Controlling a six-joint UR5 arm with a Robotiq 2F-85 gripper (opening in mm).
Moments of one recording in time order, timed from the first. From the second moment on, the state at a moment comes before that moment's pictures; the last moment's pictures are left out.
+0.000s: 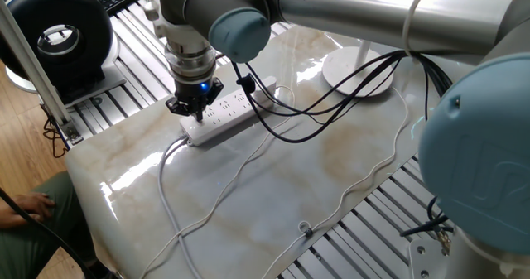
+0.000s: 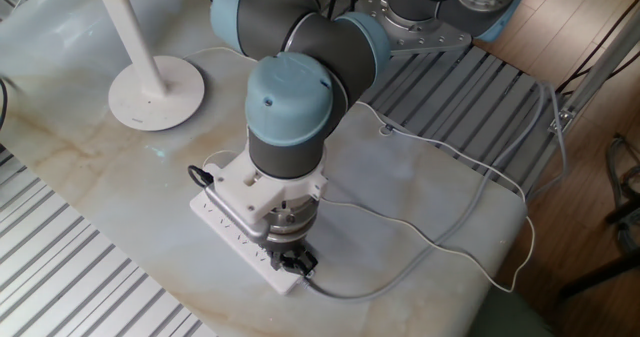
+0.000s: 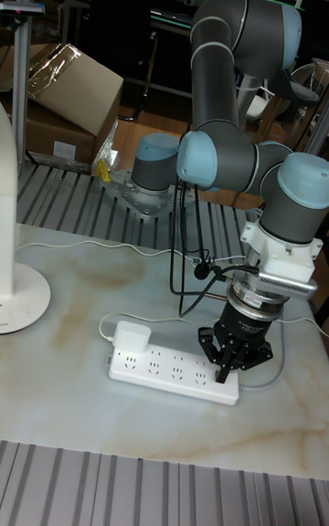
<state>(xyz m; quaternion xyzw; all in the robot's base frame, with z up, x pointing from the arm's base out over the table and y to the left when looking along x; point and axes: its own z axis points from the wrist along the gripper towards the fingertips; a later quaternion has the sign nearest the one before) 0.637 0.155 0.034 0.04 1.00 0.00 0.07</state>
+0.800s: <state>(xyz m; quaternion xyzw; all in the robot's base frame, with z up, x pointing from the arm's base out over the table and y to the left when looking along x) 0.638 0.153 0.023 0.04 1.00 0.00 0.08</state>
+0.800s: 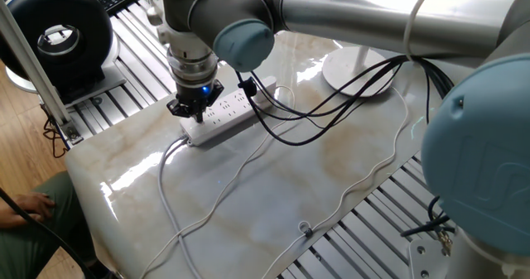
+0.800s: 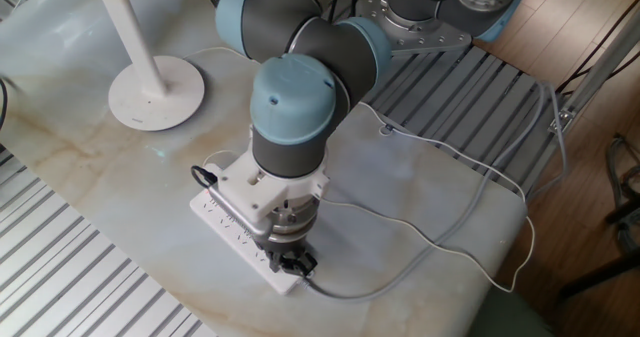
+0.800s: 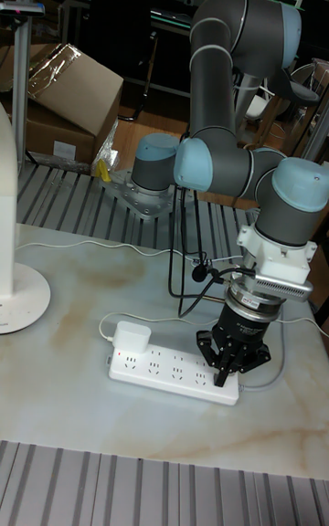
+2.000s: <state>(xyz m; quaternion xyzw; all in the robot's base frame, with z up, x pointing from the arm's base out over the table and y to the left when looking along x) 0.638 0.159 0.051 0.04 1.00 0.01 0.07</state>
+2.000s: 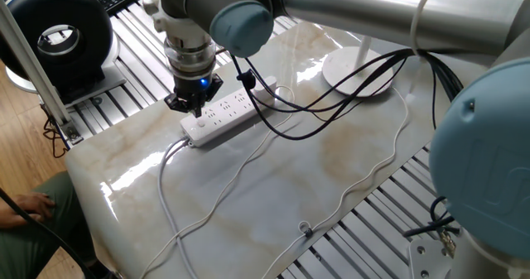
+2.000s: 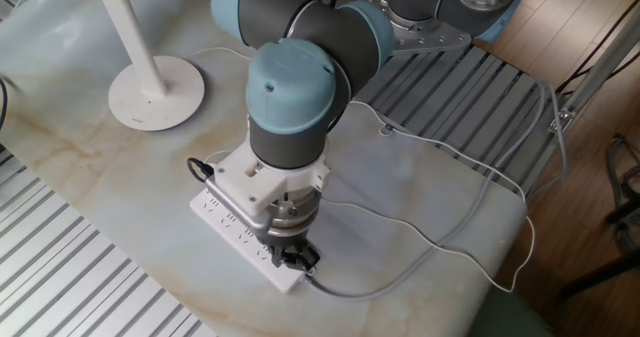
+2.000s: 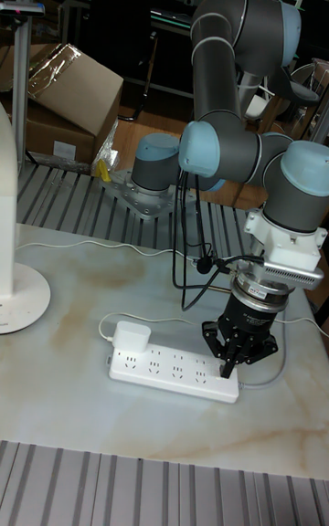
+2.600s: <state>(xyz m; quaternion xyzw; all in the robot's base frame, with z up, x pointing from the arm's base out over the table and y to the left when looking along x) 0.657 0.161 0.064 0.01 0.99 0.00 0.13</state>
